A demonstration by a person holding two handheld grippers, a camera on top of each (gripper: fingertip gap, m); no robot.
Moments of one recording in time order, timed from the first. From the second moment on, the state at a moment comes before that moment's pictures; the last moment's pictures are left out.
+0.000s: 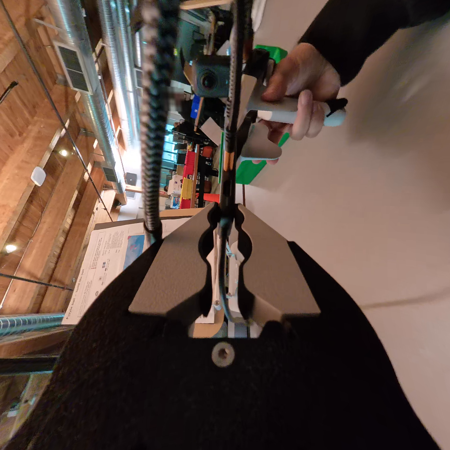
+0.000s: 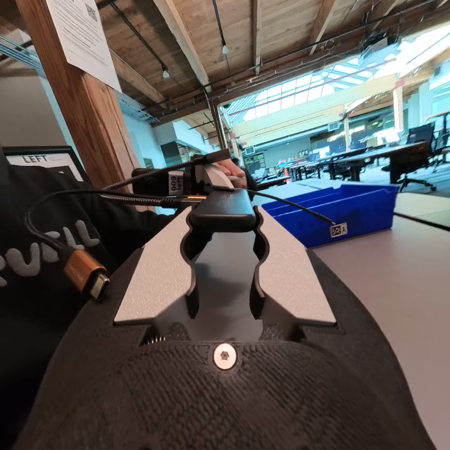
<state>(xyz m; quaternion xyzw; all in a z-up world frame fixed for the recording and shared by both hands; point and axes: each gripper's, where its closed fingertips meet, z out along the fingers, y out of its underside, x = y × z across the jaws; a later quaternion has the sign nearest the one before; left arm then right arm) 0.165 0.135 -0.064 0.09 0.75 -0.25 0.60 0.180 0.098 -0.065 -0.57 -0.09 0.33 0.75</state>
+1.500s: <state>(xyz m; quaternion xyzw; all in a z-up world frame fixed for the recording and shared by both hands) 0.199 0.068 -0.119 -0.17 0.70 -0.58 0.38 0.174 0.065 -0.037 -0.48 -0.19 0.23 0.83</state>
